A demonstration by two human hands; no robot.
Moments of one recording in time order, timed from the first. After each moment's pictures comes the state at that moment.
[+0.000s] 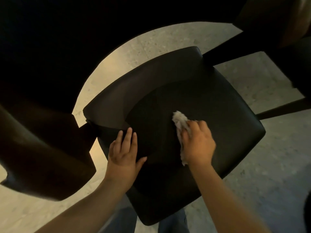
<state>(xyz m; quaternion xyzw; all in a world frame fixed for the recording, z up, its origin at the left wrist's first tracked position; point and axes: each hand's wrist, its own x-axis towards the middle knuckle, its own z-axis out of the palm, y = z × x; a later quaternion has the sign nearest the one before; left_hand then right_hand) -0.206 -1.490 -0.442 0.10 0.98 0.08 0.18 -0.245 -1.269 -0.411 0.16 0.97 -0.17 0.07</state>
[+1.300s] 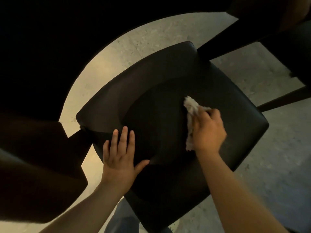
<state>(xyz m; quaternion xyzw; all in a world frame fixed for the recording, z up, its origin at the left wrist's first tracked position) -0.216 -1.496 -0.453 0.12 0.97 0.02 0.19 -0.268 -1.246 -0.432 0.27 0.94 -0.20 -0.01</state>
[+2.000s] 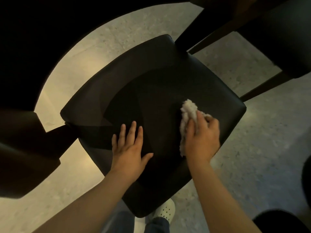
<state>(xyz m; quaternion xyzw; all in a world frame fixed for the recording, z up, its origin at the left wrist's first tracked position) -0.210 -1.430 -0.416 0.13 0.94 0.08 0.30 -0.198 -1.235 -0.421 0.34 0.92 -0.19 -0.07</state>
